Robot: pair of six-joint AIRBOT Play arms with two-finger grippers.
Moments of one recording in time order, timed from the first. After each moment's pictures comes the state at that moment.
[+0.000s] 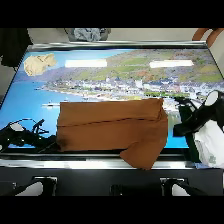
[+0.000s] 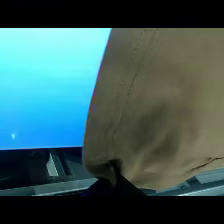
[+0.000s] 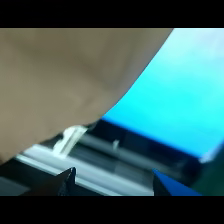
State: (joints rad) left arm 0.33 -1.24 0.60 1.15 -1.26 -1.35; right arm -0.25 -1.24 1.02 -1.45 1.56 0.96
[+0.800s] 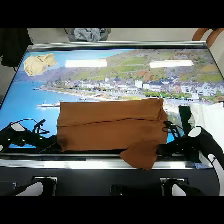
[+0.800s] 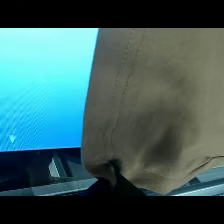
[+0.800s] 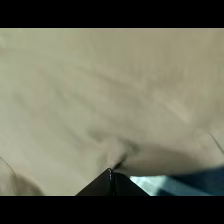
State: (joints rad) left arm 0.32 -1.24 0.59 1.16 -1.26 -1.34; right arm -0.25 -1.12 0.51 -1.12 1.20 0.96
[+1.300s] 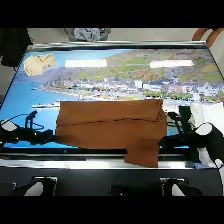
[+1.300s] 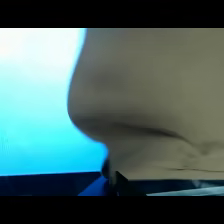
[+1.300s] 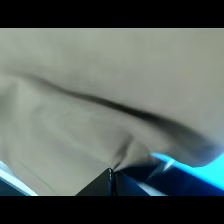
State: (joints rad) left arm 0.32 -1.05 0.65 1.13 -1.20 -1.31; right arm -0.25 -0.96 0.62 -1.09 1.24 0.87
